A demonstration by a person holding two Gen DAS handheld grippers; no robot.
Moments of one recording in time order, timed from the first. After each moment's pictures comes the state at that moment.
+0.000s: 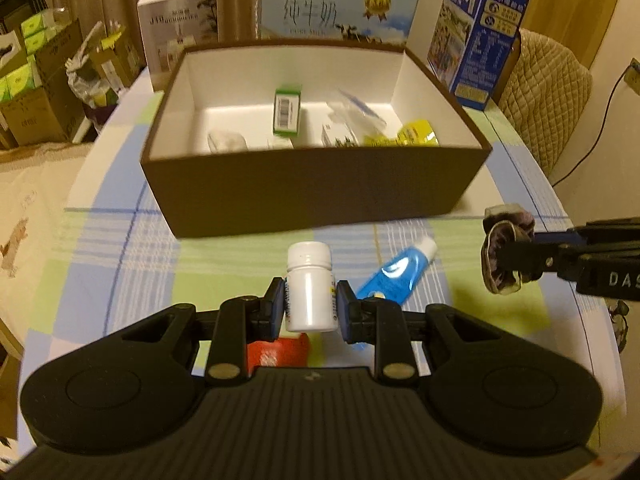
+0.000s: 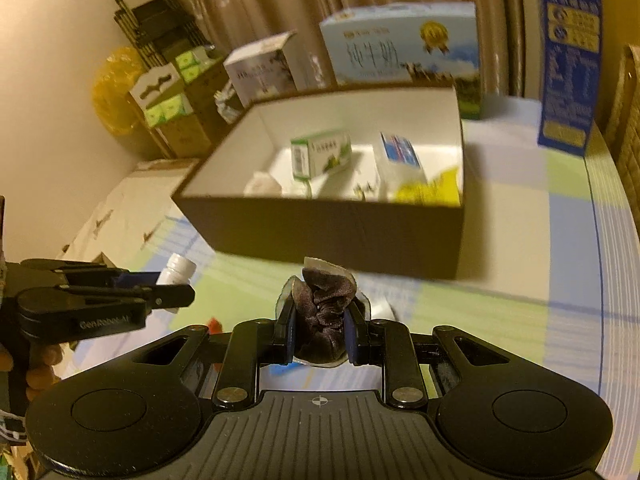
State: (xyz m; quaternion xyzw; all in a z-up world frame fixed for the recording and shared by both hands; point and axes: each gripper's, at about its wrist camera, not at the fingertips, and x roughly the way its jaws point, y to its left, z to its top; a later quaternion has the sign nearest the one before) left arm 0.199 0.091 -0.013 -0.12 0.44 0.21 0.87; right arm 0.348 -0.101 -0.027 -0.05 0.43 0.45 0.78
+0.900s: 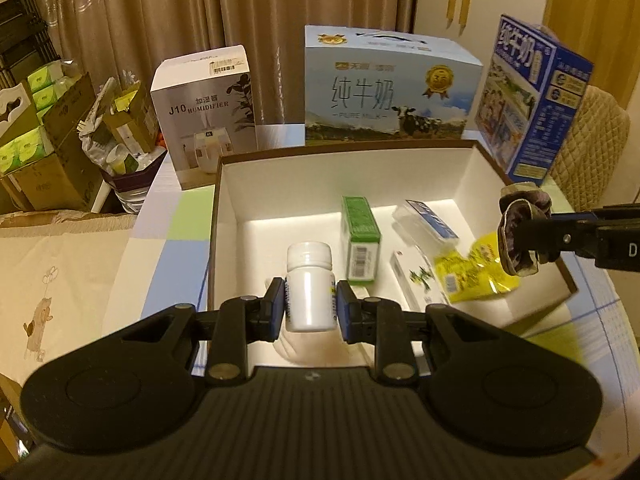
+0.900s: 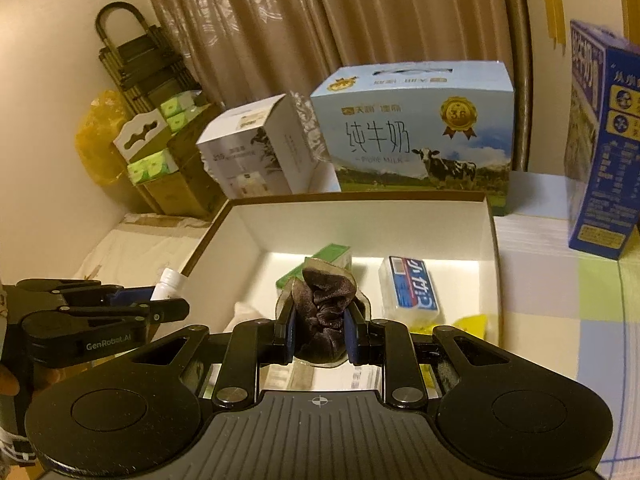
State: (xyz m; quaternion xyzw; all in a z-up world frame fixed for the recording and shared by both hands) left arm 0.294 0.203 0.025 -0.07 0.41 0.23 0.88; right arm 0.470 0.007 -0.008 -0.01 0.41 0.44 0.80
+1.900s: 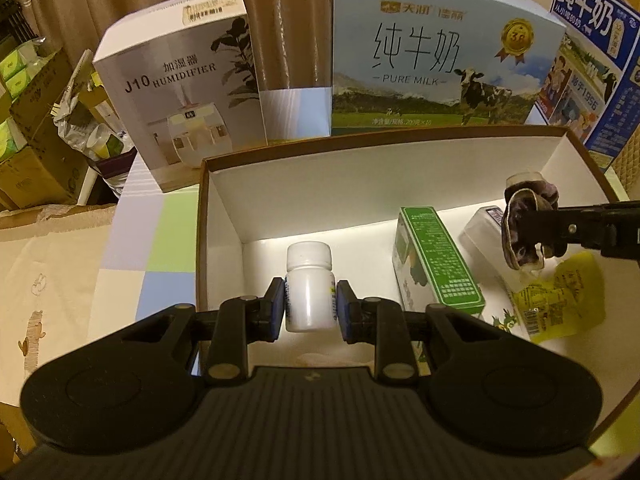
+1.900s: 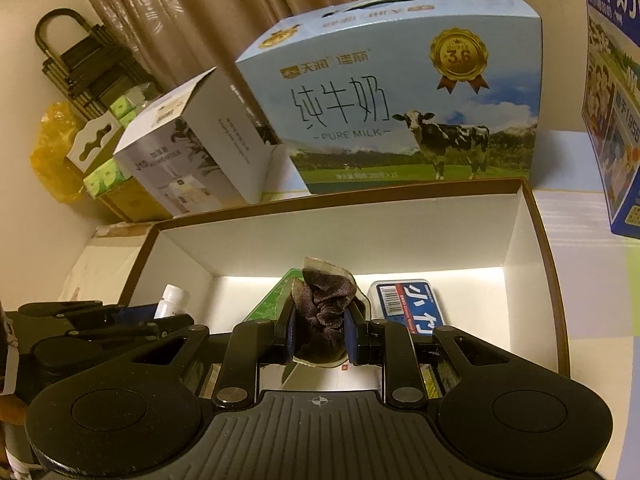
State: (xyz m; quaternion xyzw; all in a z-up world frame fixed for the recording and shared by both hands) left arm 0.389 0.291 -0.041 -0.07 0.47 0.22 0.85; right arm 0.555 0.069 -0.070 0.02 0.47 0.40 0.79
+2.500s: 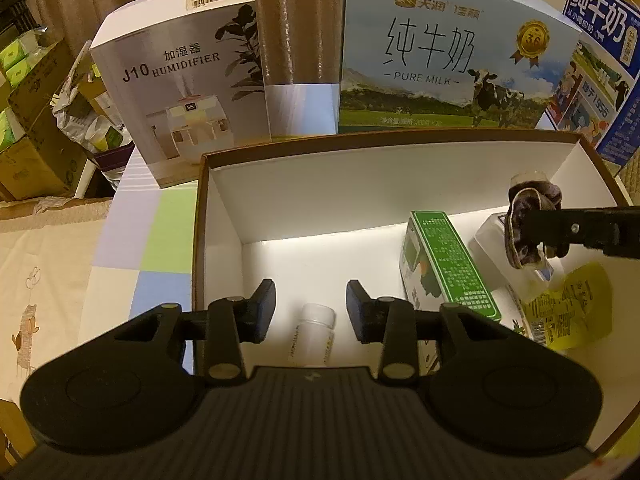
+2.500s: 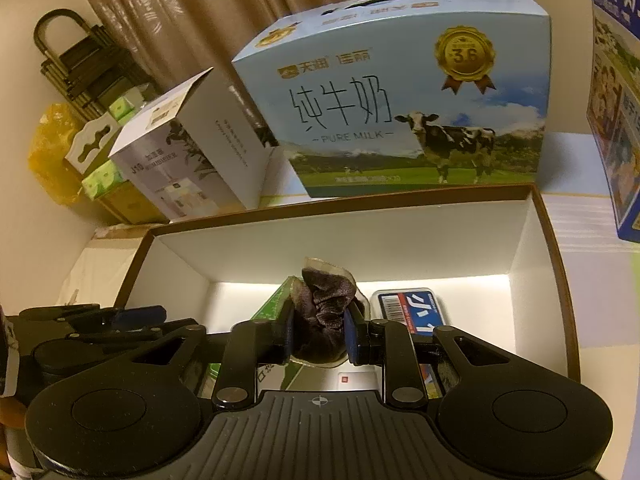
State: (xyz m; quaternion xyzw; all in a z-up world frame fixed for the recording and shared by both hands) left arm 0.393 0.300 -0.049 -0.09 0.47 0.23 0.85; right arm 0.559 0.078 -0.073 0.02 0.47 0.40 0.79
